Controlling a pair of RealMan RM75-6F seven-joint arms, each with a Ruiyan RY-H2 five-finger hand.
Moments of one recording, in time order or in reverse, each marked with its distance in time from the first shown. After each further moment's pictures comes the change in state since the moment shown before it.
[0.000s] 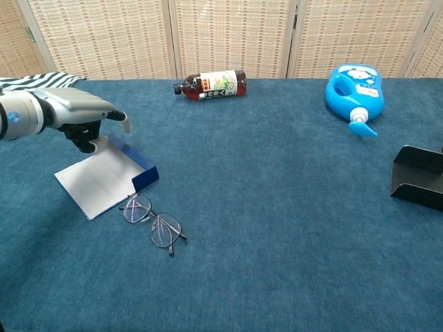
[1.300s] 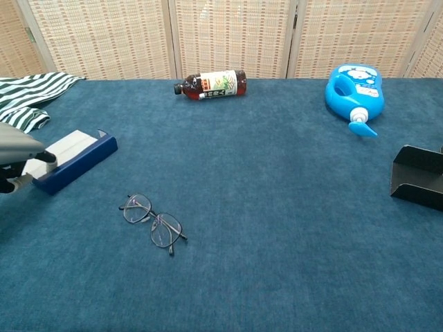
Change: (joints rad) left arm 0.146 0.158 0.119 -0.170 0.016 0.017 0.132; right arm 0.019 0.006 0.001 -0.023 -0.014 -0.010 -0.025
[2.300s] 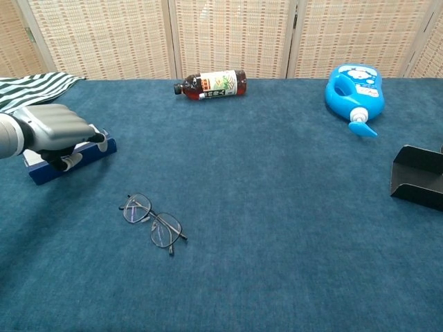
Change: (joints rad) left arm -0.072 -0.173 -0.071 0.194 0.012 0.024 0.108; right arm 0.001 0.001 0.003 -0.001 0.010 -0.003 -0.003
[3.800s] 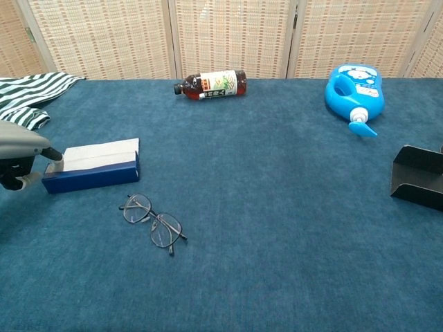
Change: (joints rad) left arm 0.108 0.196 0.007 -0.160 0.070 -0.114 -0.231; right arm 0.026 0.002 0.001 -0.027 -0.010 -0.026 -0.036
